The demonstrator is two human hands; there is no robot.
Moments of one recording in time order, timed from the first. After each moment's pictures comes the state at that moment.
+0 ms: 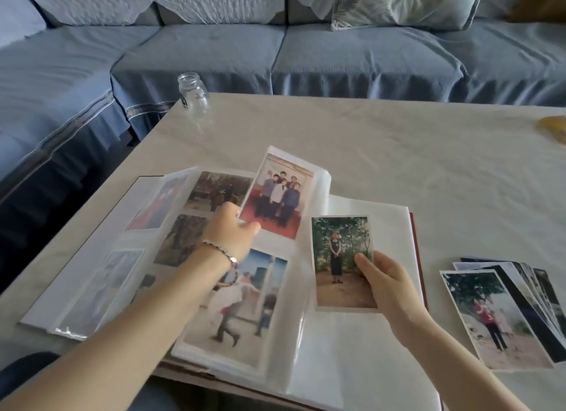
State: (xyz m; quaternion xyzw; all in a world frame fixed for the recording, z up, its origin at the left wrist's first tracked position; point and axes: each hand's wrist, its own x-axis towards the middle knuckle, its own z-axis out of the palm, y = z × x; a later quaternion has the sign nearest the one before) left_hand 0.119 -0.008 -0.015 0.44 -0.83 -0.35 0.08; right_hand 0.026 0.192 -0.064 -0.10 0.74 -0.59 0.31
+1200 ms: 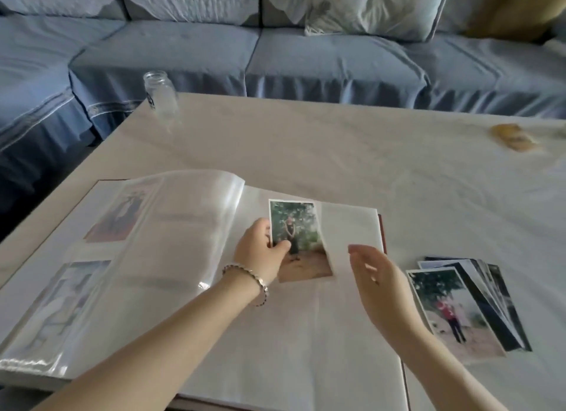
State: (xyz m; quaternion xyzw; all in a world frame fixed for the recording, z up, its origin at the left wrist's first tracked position) left_hand 0.084 0.048 -0.043 0.37 -0.81 -0.45 0.09; right_hand 0.013 0.213 -0.066 -0.20 0.86 -0.46 0.10
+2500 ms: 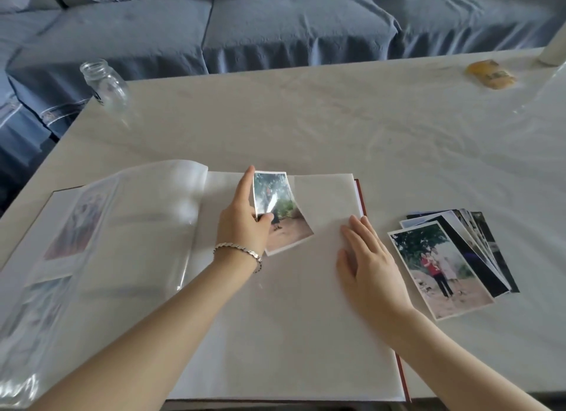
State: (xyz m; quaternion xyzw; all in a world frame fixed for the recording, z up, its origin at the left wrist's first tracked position) left_hand 0.051 0.051 -0.067 0.30 -0.86 -0.37 0.17; right_hand 0.008 0.238 -0.119 -0.26 0.91 -0.31 -0.01
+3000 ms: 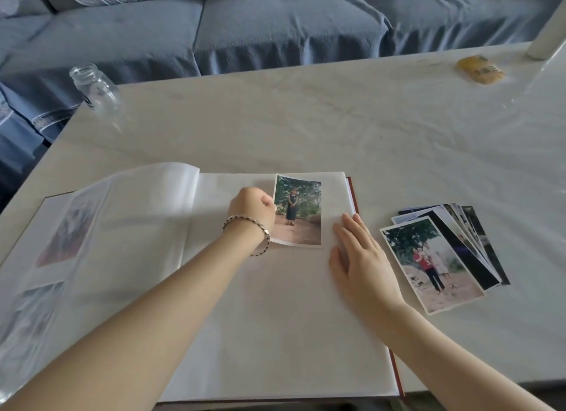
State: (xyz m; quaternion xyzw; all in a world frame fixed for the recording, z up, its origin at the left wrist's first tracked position) left_hand 0.013 0.050 -0.064 0.36 -0.88 -0.32 0.03; right_hand 0.008 0.238 -0.119 -0.26 0.92 -0.31 -0.01
